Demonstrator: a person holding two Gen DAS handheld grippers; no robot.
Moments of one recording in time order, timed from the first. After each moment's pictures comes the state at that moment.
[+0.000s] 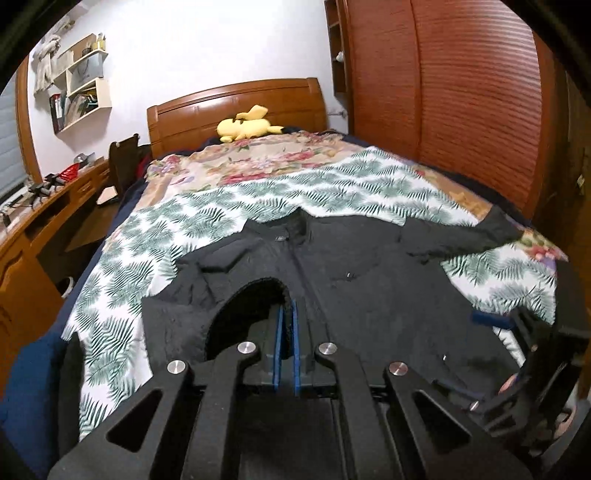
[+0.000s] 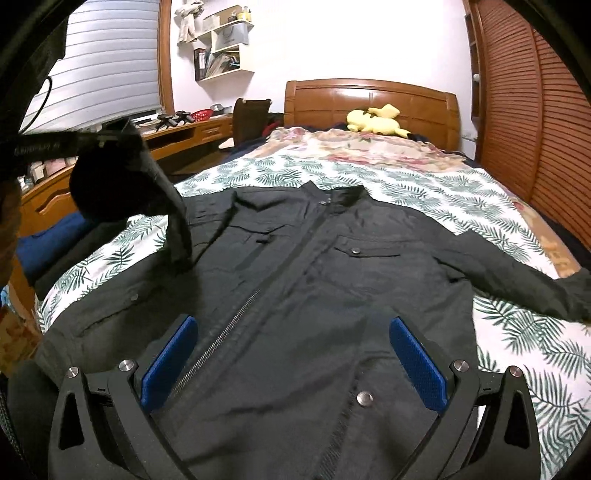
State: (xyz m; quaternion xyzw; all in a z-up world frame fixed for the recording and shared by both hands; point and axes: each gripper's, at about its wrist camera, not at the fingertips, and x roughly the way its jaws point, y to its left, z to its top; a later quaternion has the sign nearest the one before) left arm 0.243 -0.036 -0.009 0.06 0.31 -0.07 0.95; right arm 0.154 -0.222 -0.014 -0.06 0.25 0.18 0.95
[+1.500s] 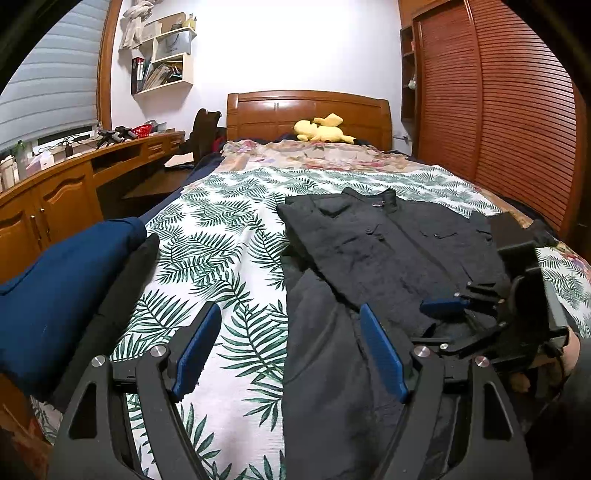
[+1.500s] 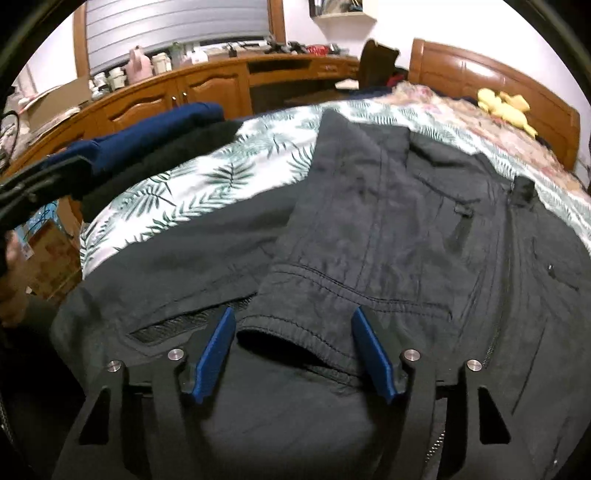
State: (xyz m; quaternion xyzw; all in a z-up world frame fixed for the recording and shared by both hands) left arm 0.135 0.135 -0.110 -0.02 0.26 0.02 0.97; right arm 0.240 -0.077 -0.080 -0.15 0.34 0.35 0.86
